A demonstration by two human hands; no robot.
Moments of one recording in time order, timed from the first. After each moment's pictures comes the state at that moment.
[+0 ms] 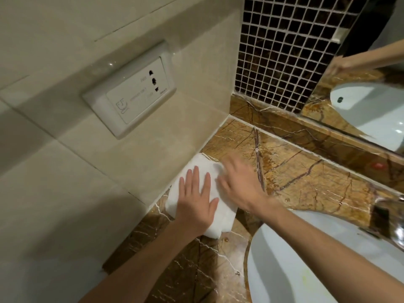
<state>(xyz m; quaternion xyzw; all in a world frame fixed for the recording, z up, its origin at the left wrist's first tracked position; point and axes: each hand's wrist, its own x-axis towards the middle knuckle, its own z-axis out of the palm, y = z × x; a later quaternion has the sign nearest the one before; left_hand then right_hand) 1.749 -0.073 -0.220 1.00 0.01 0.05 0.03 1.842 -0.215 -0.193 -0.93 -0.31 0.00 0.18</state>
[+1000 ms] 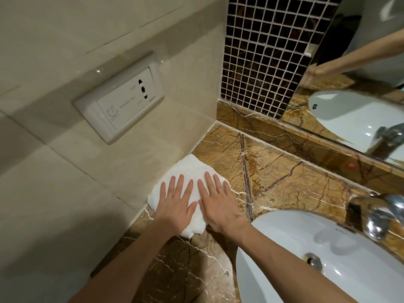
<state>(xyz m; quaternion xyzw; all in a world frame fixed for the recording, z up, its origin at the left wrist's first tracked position) 1.751 -0.042 -0.238 1.00 0.00 -0.05 0.00 1.791 -0.198 -0.195 -0.94 -0.30 0.16 0.01</state>
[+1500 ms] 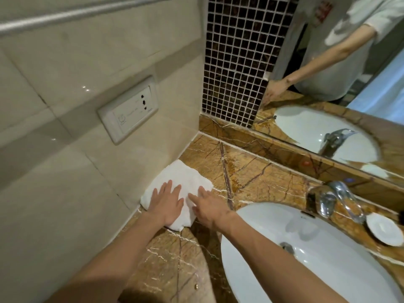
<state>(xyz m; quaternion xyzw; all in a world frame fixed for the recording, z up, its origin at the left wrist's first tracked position) 1.745 -0.052 -0.184 0.98 0.04 -0.17 0.11 1.760 -0.212 -0.146 -0.93 -0.29 0.21 0.00</state>
